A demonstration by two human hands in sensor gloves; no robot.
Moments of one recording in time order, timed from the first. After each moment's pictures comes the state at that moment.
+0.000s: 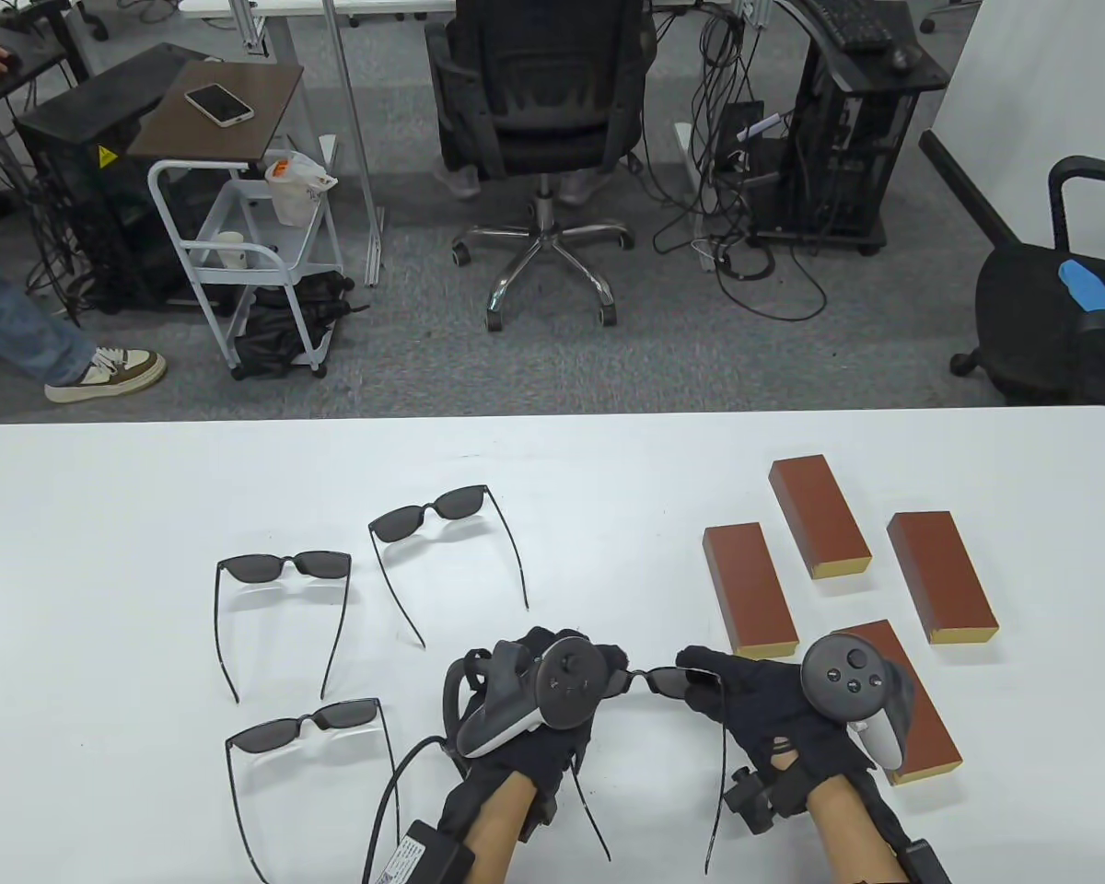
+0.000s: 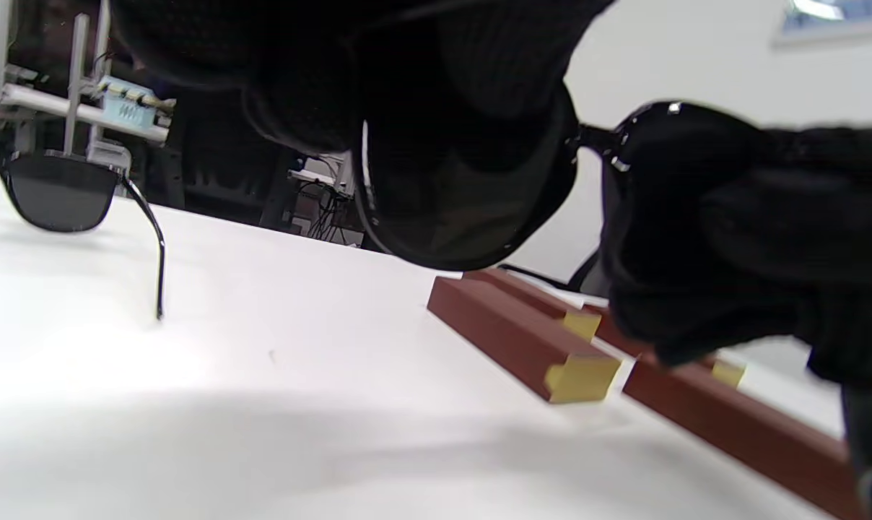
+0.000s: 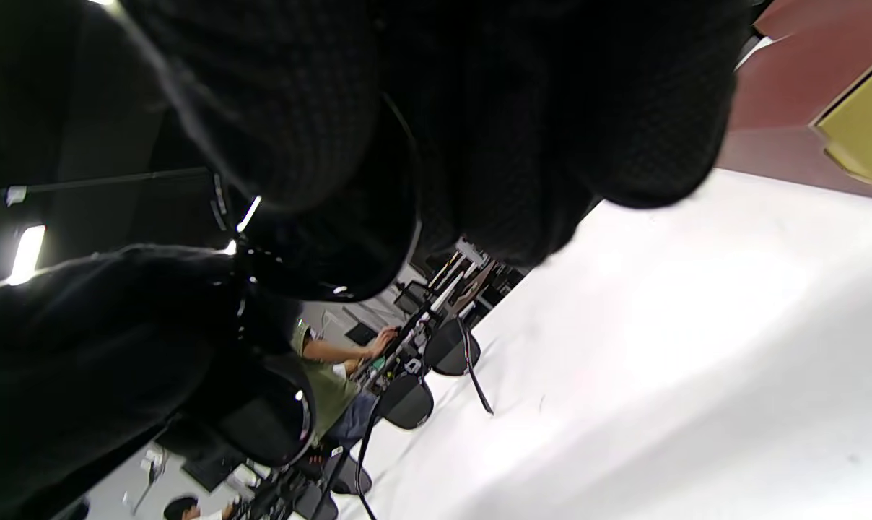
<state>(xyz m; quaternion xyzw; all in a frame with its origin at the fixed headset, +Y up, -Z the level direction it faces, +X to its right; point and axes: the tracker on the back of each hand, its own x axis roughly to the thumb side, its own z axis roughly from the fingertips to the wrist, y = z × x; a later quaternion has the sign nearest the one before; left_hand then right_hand) -0.055 -0.669 -0.298 -0.02 -0.17 0.18 0.97 0.205 -0.714 -0.308 0.10 -0.03 0.88 0.46</state>
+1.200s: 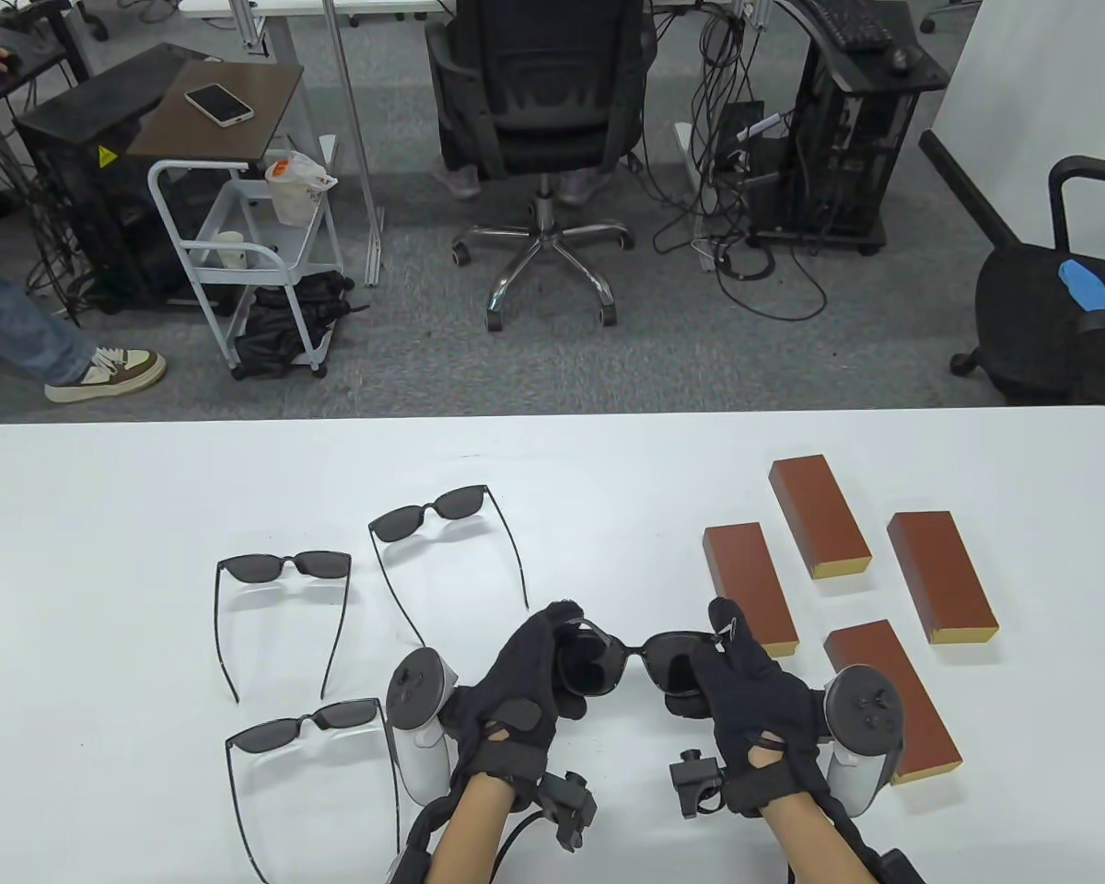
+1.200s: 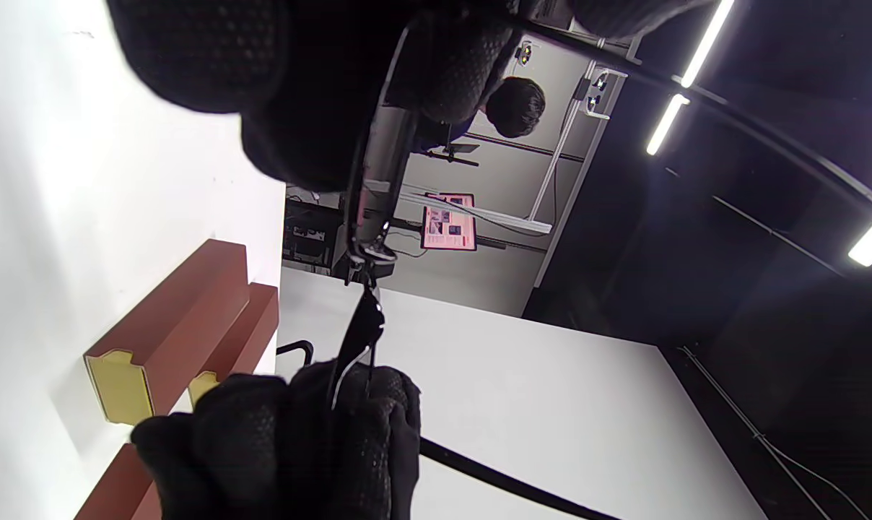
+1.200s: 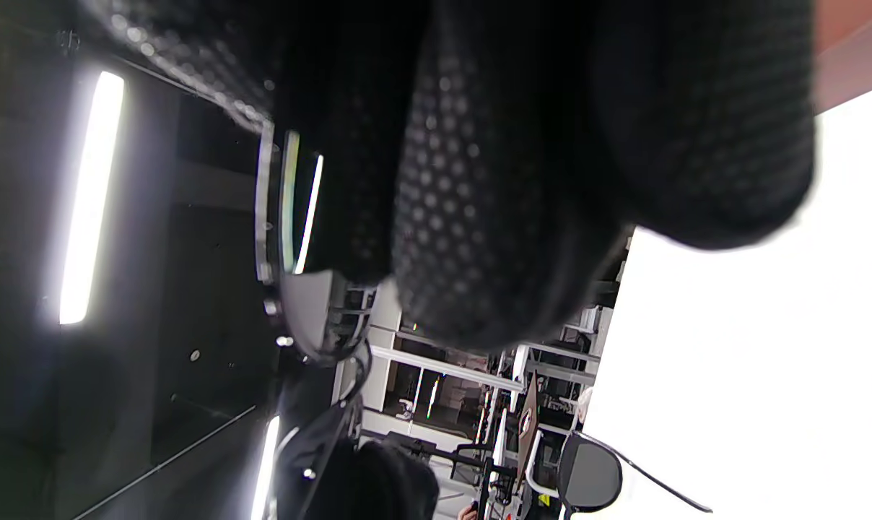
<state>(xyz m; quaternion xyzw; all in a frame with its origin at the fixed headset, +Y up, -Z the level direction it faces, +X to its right) -0.097 -0.725 -0.295 -0.11 -0.04 0.77 0.63 0.187 -0.715 -0.288 -0.01 -0.10 0.75 0.66</state>
